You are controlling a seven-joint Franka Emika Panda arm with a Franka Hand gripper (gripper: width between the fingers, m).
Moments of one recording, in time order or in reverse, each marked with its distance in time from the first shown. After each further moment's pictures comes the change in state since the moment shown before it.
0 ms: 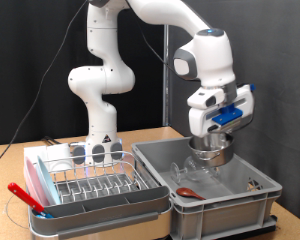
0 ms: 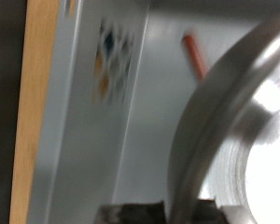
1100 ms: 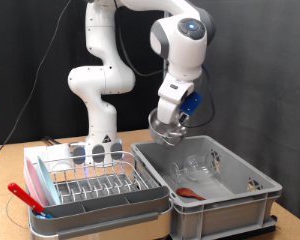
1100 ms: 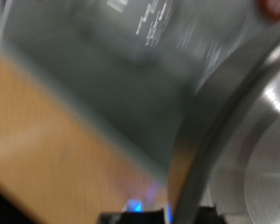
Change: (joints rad) arm -0.054 -0.189 -0.114 -0.017 -0.018 -0.757 -0.596
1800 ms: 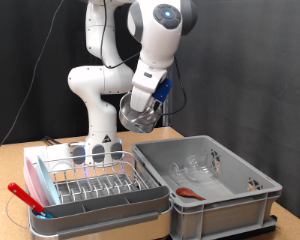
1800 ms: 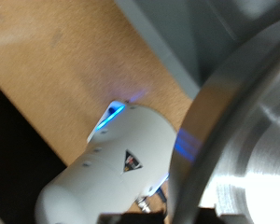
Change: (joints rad) arm -0.056 -0.080 -0.092 0.019 -0.146 -0.240 -0.272
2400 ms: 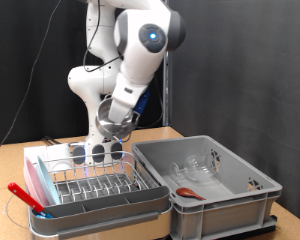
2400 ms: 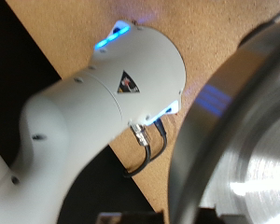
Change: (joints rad) arm -0.041 0.063 -0.052 -0.015 -0.164 -0.085 -0.180
